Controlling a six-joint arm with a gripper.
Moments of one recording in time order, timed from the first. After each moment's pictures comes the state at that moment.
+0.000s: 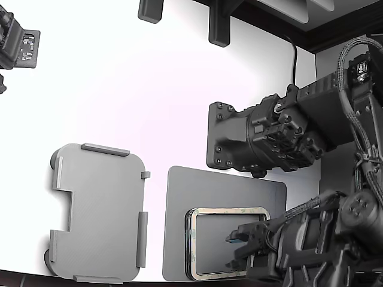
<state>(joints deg) 62.3 102.7 93.4 94.2 4.8 -103.5</state>
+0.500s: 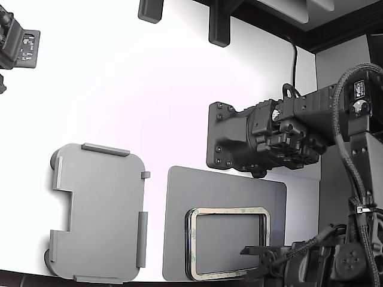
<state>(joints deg) 77.4 92.5 91.0 94.2 3.6 -101.2</state>
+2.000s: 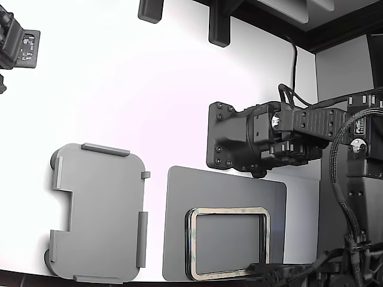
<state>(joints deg) 89.9 80.6 87.2 87.4 4.4 -89.2</state>
